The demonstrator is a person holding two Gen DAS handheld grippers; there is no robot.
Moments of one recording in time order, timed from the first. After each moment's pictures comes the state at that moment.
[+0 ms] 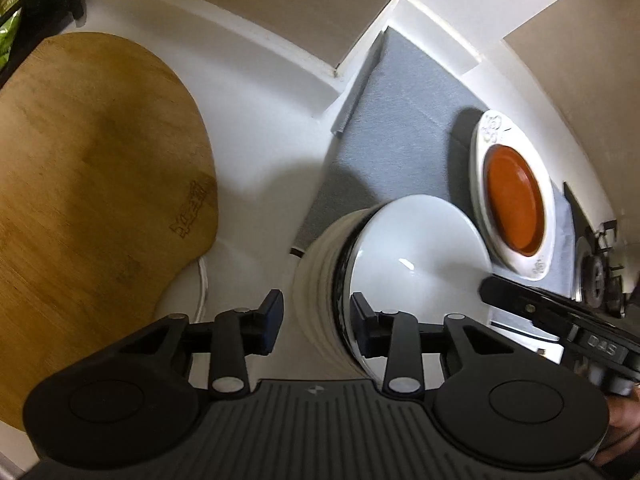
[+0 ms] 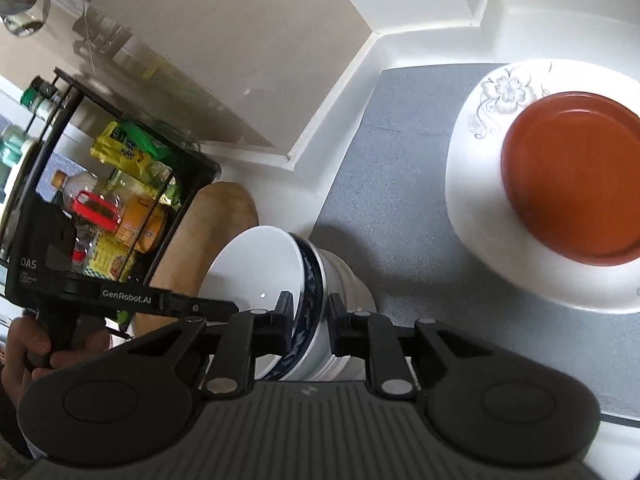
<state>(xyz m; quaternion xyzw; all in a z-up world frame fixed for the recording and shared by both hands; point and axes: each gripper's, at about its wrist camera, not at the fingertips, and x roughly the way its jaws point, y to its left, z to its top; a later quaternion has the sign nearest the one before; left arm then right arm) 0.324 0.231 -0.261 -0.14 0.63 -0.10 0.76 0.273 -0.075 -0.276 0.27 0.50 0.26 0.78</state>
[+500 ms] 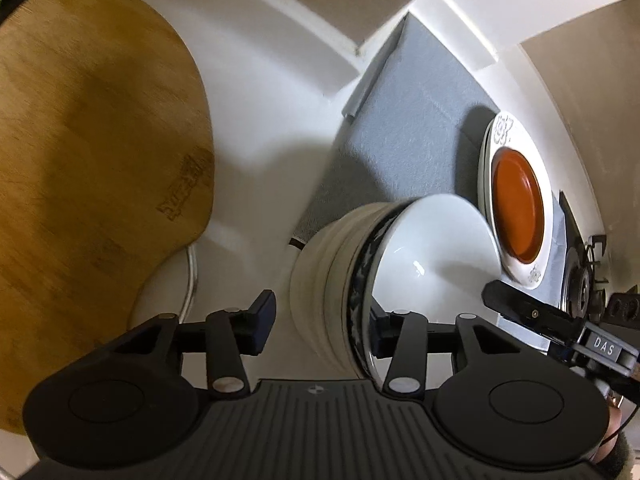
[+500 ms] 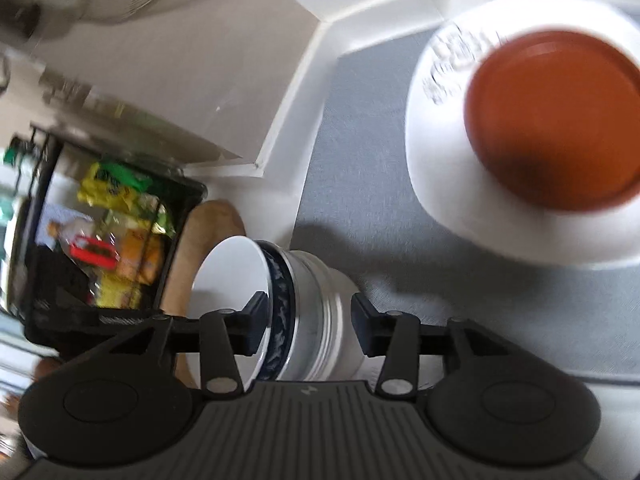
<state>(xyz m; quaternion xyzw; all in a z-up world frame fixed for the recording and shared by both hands) 0.334 0.241 -0.294 -0.18 0.65 -0.10 0.73 0.279 -0.088 -0.309 0.35 0.53 0.22 0.74</state>
